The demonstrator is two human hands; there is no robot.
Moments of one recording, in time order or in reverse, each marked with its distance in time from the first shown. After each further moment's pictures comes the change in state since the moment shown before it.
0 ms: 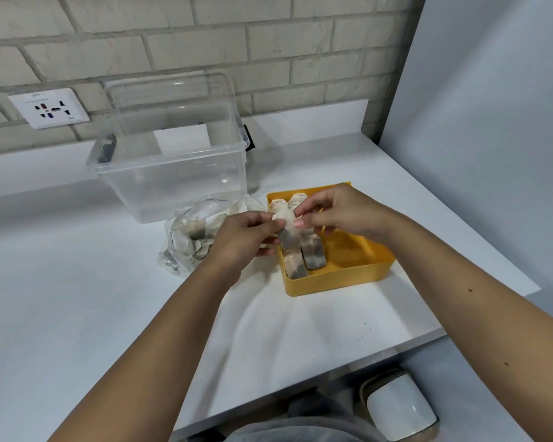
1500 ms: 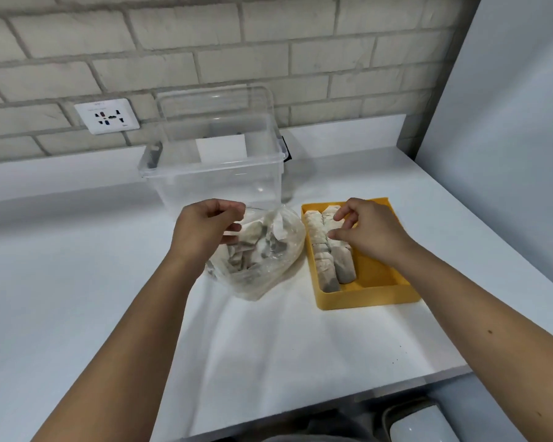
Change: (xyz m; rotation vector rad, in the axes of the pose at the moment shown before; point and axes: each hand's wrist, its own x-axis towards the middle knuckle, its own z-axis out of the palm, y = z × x) left_hand -0.013 0.026 -0.095 0.098 0.306 0.129; right_hand 0.017 0.004 0.025 -0.354 0.302 0.020
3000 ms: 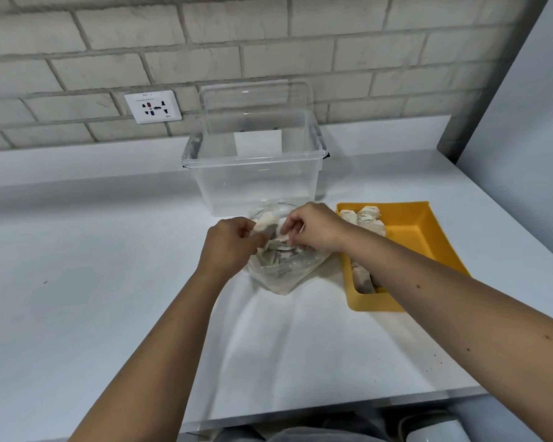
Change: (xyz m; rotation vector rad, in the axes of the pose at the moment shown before) left_hand -0.006 -0.037 -0.023 0.417 0.004 0.025; right_hand 0.038 -0.083 0.087 -0.085 -0.397 -0.271
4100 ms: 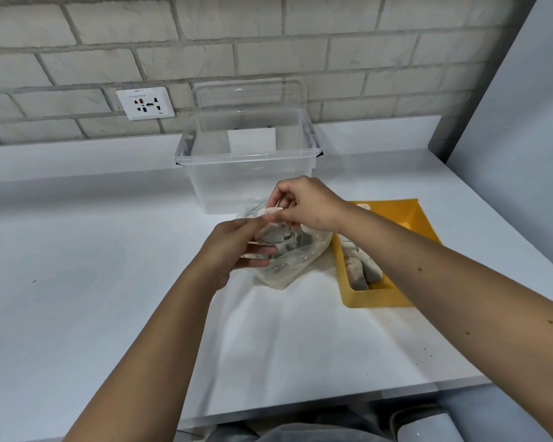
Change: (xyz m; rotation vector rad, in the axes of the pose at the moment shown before) left_hand -0.007 0.011 0.002 -0.563 -0.273 -0.234; right_hand -0.007 -0.027 -0.030 0.234 0.050 -0.117
